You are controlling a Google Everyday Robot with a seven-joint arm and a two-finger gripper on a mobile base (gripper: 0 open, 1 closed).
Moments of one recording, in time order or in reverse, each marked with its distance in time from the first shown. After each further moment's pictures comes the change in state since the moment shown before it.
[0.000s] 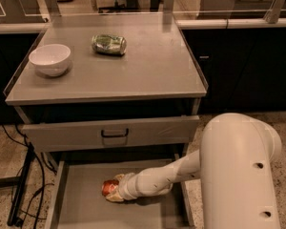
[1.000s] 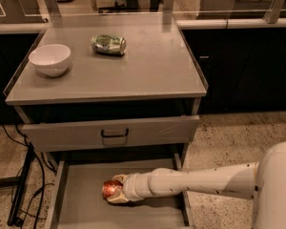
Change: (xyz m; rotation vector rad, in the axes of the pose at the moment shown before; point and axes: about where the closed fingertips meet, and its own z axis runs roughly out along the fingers) arm -0.022 0.016 -0.046 -0.063 -0.134 -0.144
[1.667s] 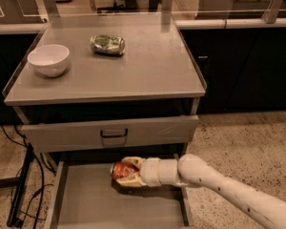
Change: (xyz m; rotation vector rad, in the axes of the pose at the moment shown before) arm -0.046 -0.043 -0.096 0.023 -0.299 0.018
